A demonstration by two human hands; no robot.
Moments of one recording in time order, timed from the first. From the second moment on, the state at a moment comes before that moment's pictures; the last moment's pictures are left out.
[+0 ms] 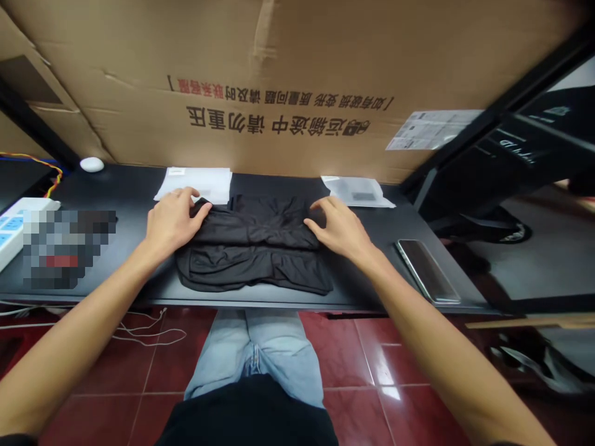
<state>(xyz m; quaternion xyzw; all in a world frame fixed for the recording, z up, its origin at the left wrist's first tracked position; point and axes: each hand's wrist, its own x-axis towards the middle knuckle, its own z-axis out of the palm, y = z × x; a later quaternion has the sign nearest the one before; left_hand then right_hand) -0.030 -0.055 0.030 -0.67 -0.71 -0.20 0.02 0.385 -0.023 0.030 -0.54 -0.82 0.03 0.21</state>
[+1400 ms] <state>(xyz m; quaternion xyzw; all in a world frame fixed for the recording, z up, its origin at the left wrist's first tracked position) 0.080 -0.070 0.055 -0.82 -0.47 -0.30 -0.07 0.313 -0.056 0.055 -0.29 -0.94 0.09 0.14</state>
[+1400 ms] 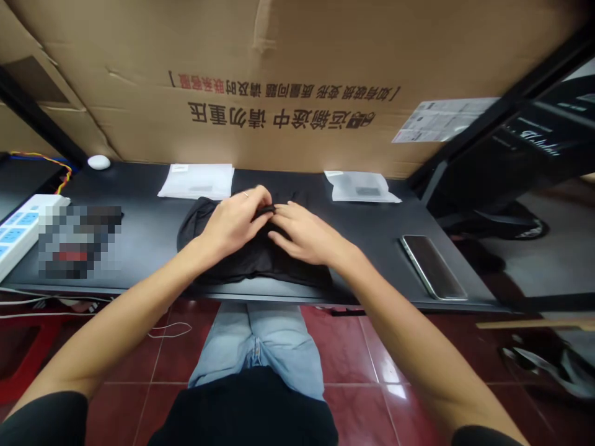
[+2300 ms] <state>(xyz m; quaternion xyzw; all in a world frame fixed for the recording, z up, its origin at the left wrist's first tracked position) 0.038 -0.086 0.030 -0.74 -0.62 -0.21 -0.16 0.348 -0.065 0.014 -0.28 -0.94 0.08 0.17</state>
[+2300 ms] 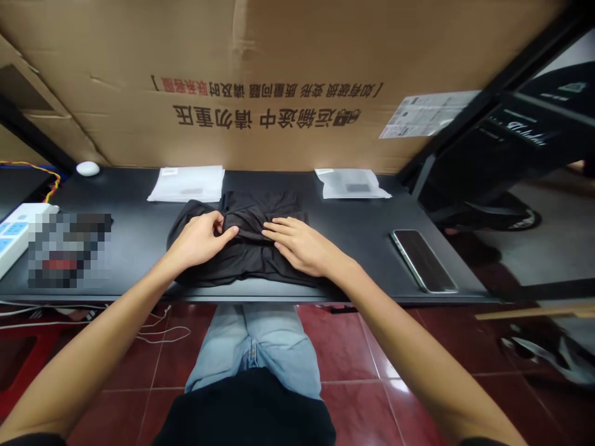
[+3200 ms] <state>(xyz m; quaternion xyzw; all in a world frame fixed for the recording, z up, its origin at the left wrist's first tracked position) 0.107 -0.081 0.020 -0.91 -0.36 -0.20 -0.04 0.384 -0.064 0.012 -0.30 -0.91 0.07 0.28</state>
